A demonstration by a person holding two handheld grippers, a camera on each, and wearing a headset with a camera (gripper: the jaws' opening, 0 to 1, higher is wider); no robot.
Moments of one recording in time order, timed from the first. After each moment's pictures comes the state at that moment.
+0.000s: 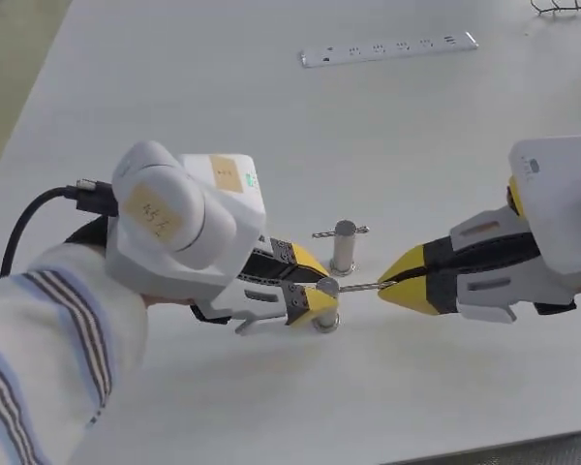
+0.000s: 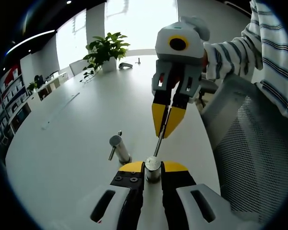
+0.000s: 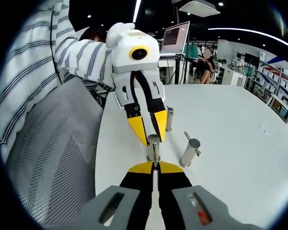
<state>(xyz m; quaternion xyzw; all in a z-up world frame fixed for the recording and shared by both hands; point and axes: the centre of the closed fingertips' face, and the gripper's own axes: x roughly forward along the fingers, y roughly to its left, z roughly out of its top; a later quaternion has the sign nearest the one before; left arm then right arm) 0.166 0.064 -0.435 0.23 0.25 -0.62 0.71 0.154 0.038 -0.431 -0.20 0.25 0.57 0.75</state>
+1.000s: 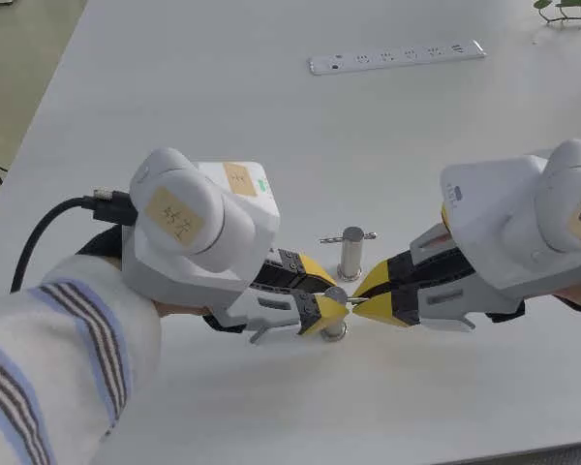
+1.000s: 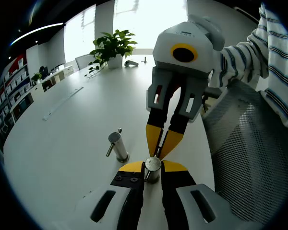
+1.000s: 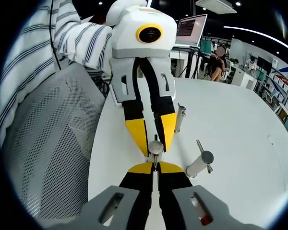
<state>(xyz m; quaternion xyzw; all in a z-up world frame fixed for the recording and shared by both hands) 0.160 0.063 -0.437 0.20 0.27 -0.60 0.72 0.155 0.064 -0.449 -0.26 0.25 0.60 0.71</state>
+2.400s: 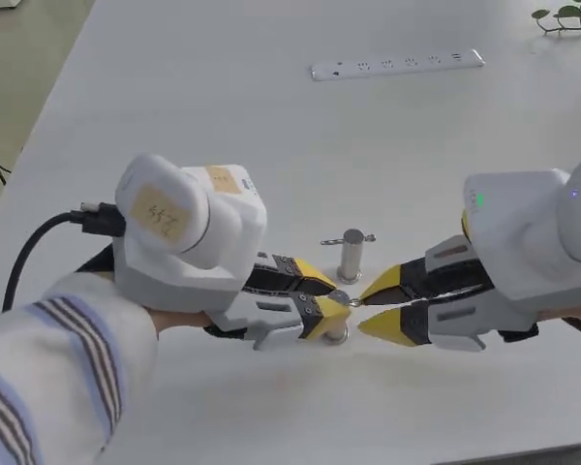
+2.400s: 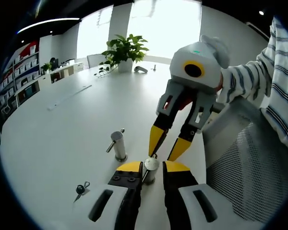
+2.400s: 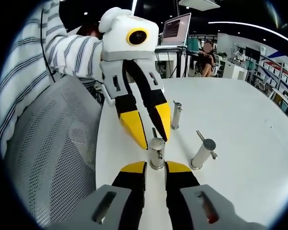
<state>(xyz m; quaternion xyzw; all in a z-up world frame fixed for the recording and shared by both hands) 0.155 0.068 -0.425 0.13 0.28 -0.58 0.75 0.147 0.061 -0.451 -0.20 0.28 0.57 0.75</state>
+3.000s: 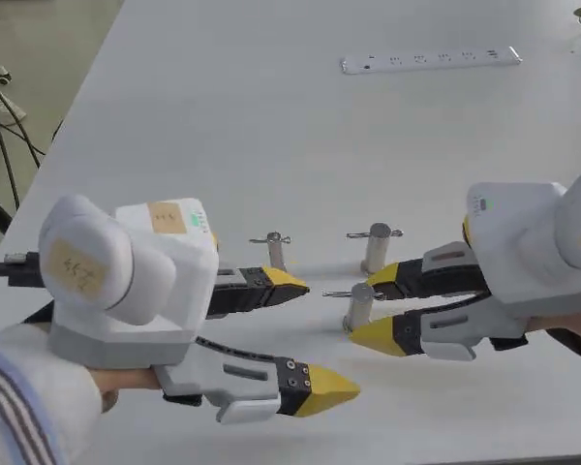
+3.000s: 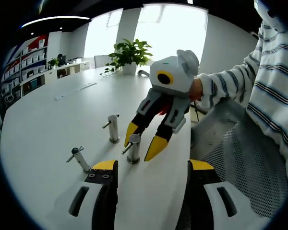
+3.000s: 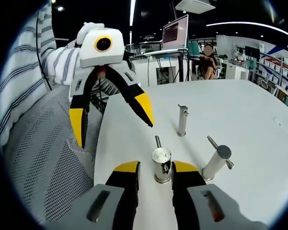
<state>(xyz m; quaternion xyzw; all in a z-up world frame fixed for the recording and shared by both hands) 0.113 0.104 -0.423 0.09 0.28 -0.57 0.77 0.148 0.089 -0.460 -0.16 0.26 0.59 0.75</state>
